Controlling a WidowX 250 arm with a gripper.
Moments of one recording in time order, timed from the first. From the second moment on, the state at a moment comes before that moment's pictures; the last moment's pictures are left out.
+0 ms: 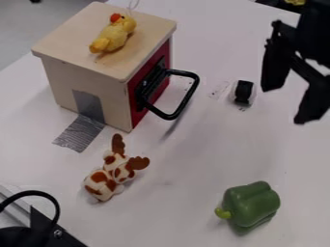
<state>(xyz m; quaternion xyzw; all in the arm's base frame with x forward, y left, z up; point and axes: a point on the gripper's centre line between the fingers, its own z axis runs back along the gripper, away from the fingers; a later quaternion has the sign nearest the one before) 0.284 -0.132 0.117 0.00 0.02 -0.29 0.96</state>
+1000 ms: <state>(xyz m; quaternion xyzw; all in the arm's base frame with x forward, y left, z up) 0.215 -0.132 0.056 0.07 0.07 -0.26 0.96</state>
